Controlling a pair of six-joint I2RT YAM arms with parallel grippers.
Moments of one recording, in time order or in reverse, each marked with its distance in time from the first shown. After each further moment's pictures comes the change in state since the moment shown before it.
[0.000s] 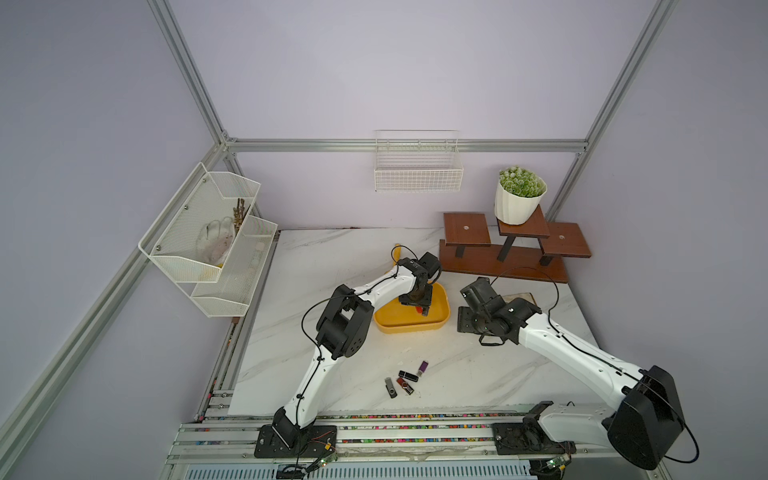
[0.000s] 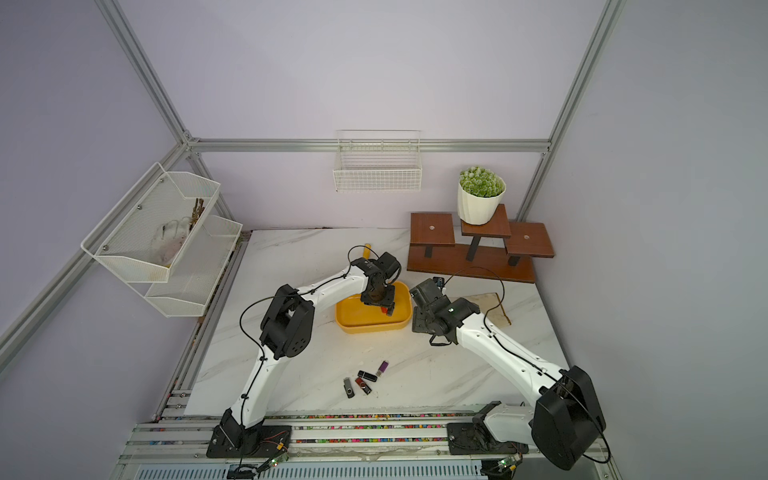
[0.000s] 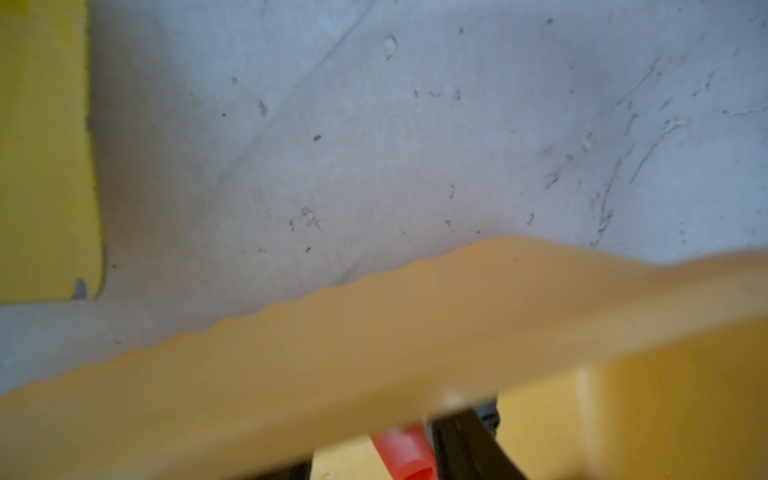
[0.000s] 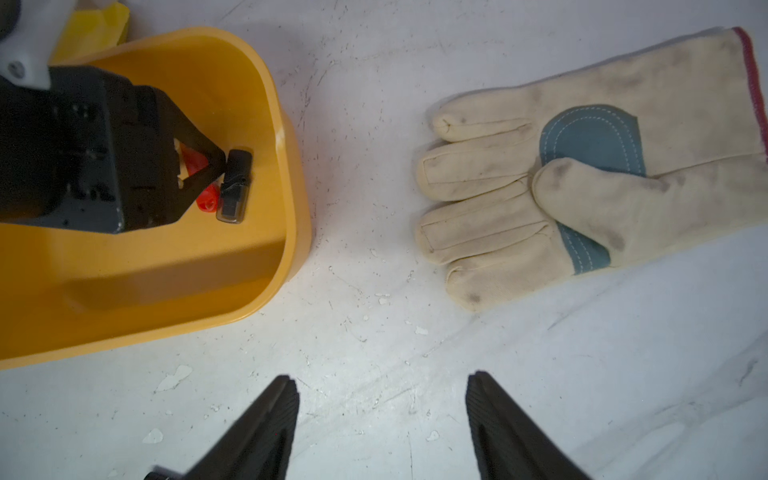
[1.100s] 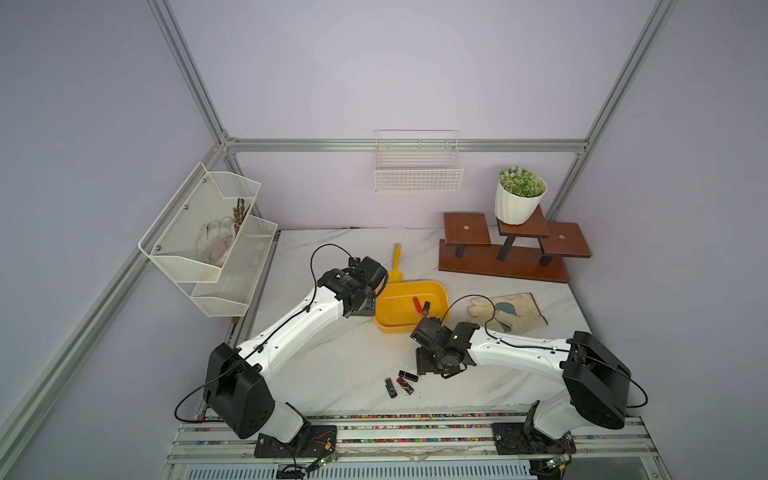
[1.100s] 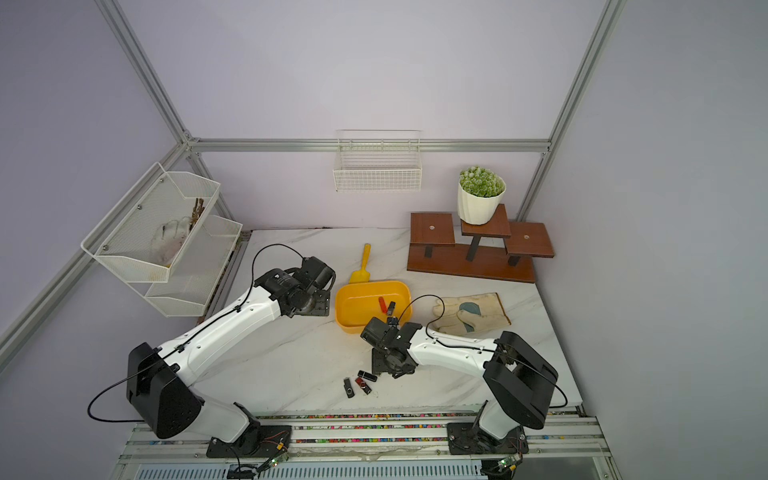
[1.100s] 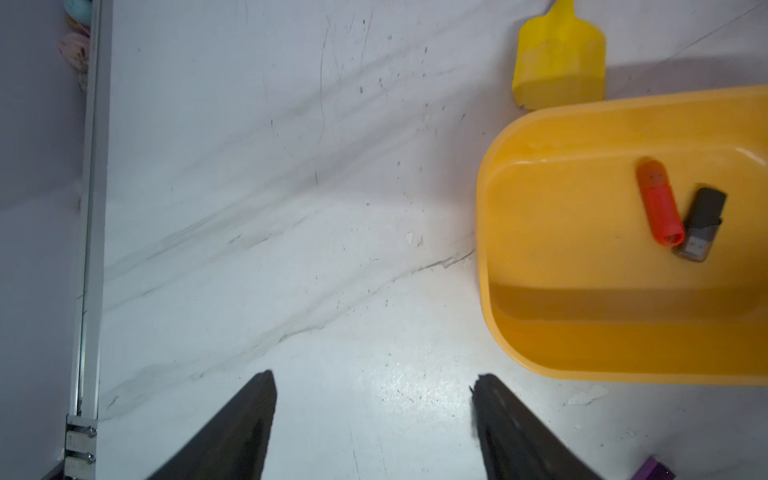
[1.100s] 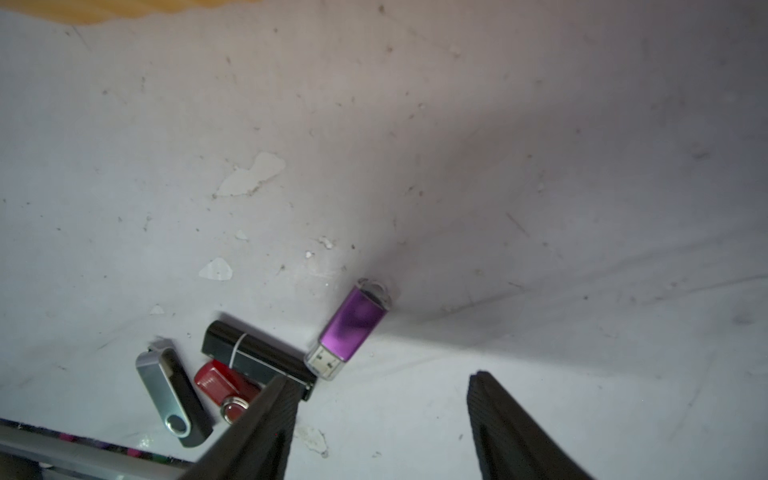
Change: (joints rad) left arm 0.091 -0.870 -0.689 -0.161 -0.333 -0.051; right arm 0.400 0.290 -0.018 0.114 -0.196 0.303
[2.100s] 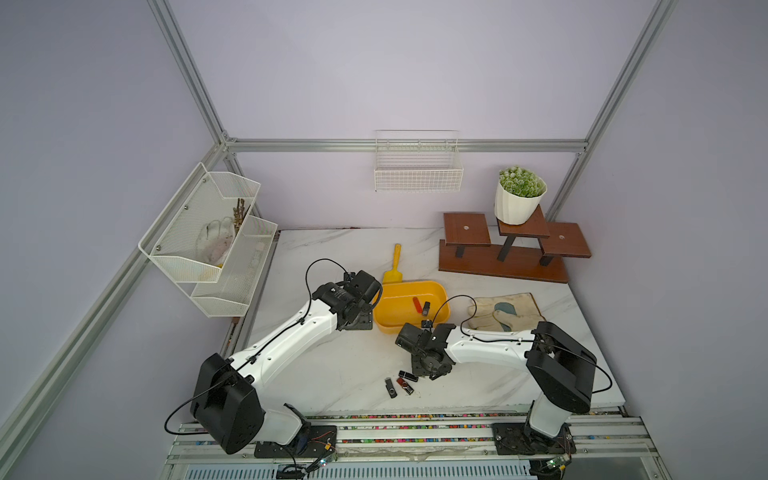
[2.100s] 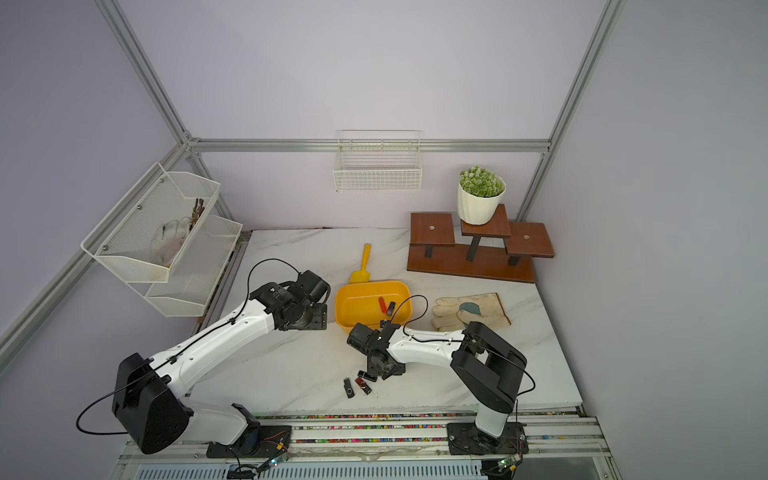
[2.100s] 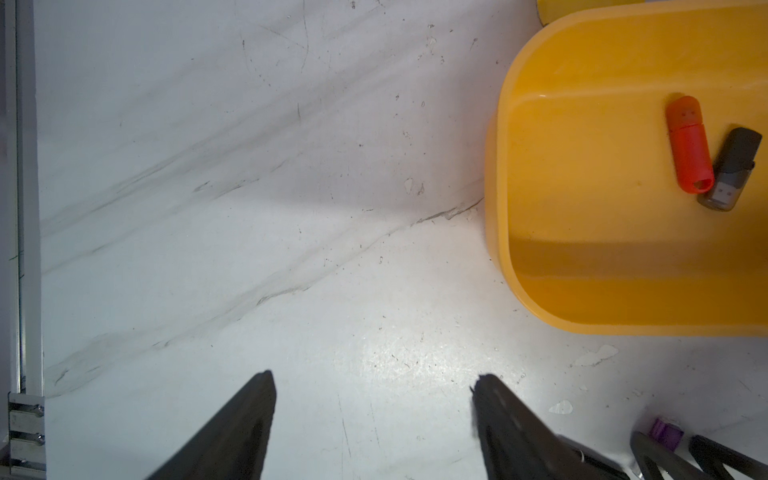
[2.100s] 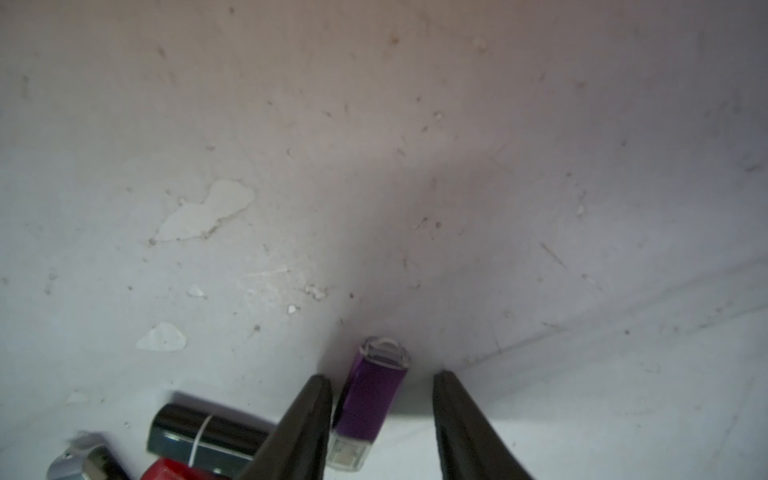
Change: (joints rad) left arm 0.000 -0.081 -0.132 0.045 0.075 -0.041; right arm 0.050 0.159 0.091 -0.056 0.098 0.056
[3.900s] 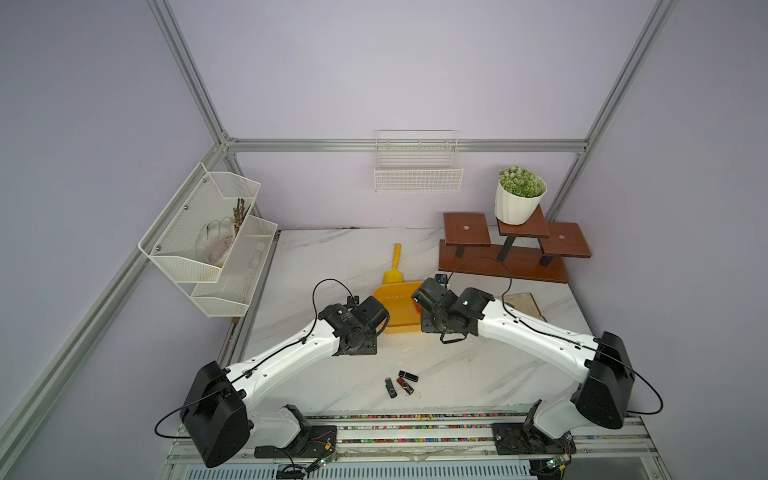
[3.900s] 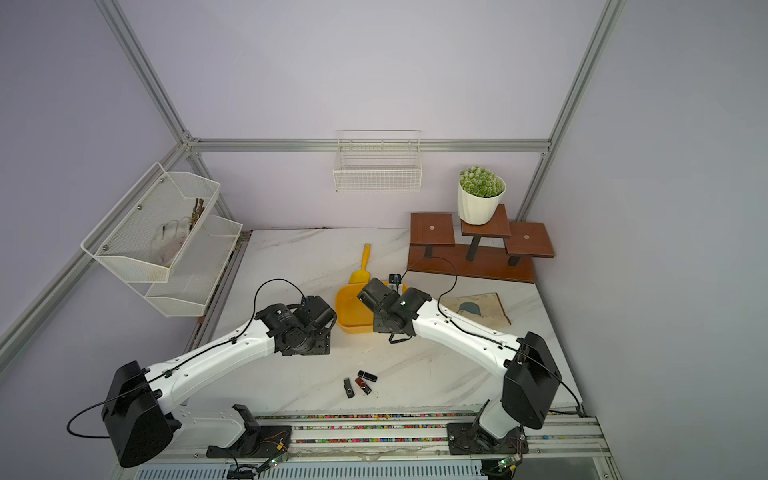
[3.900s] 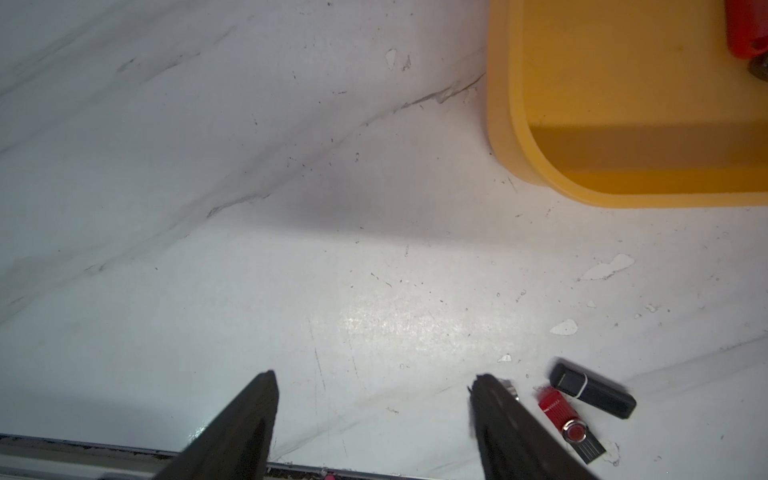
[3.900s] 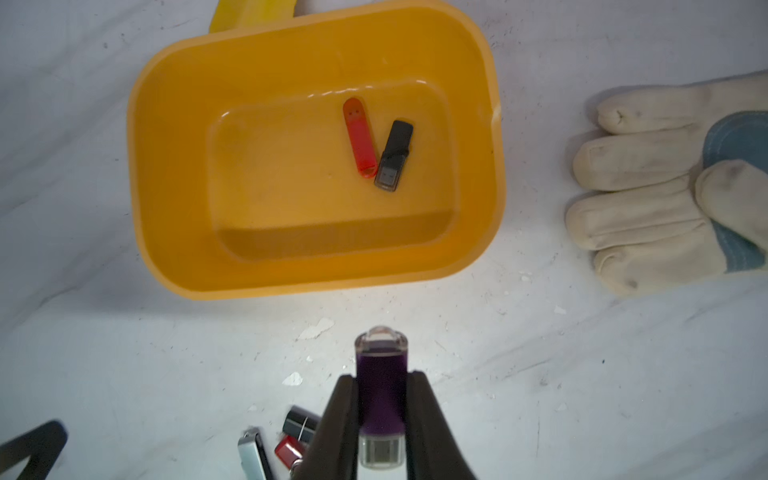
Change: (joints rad) left arm -0.163 -0.071 -0.154 -0.023 0.053 -0.193; right arm -0.179 -0.141 0.286 -0.166 0.154 -0.190
